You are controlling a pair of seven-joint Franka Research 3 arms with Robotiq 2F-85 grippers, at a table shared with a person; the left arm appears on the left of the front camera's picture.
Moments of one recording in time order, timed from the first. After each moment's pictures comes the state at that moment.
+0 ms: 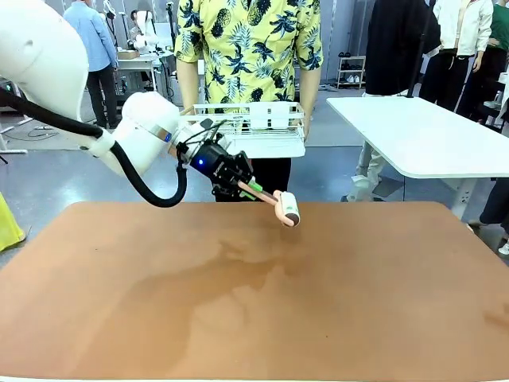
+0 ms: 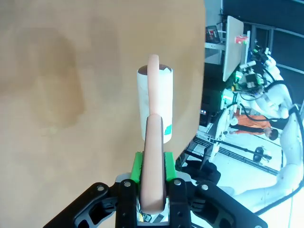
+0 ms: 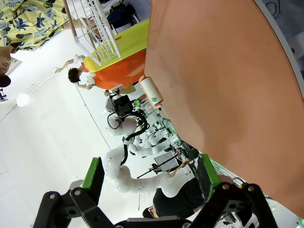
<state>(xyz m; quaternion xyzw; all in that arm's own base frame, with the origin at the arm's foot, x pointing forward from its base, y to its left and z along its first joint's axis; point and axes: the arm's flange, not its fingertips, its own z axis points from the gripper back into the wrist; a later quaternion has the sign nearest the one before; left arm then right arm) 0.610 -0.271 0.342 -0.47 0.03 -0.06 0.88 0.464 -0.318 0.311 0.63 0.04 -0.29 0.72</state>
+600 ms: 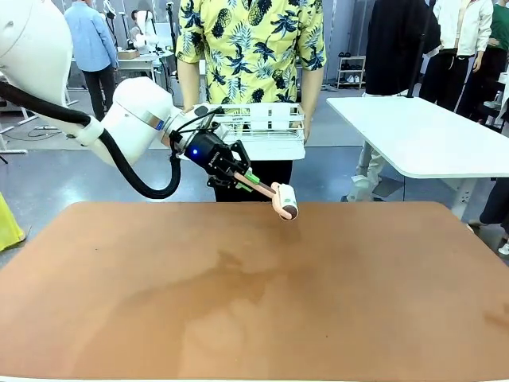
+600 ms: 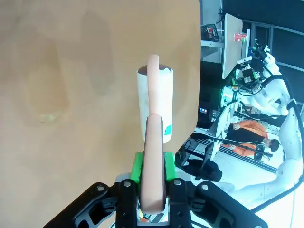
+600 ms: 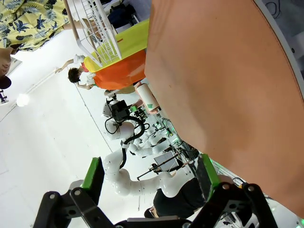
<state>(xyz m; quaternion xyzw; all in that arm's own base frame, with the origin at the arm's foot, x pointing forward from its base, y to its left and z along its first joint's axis) 0.597 -0.260 0.360 -0.46 0.03 -0.06 0.88 0.464 -0.318 0.311 0.63 0.04 -0.29 0.72</state>
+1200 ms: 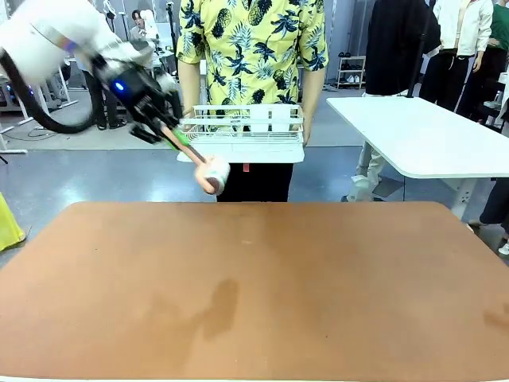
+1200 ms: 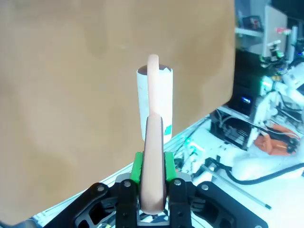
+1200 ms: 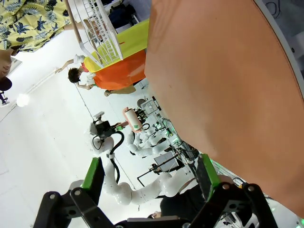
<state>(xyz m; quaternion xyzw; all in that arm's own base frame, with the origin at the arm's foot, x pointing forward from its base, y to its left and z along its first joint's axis) 0.549 -0.121 0.527 -0.32 0.04 -0.07 0.94 0.464 -0.319 0.311 0.63 0.04 -0.29 0.72</state>
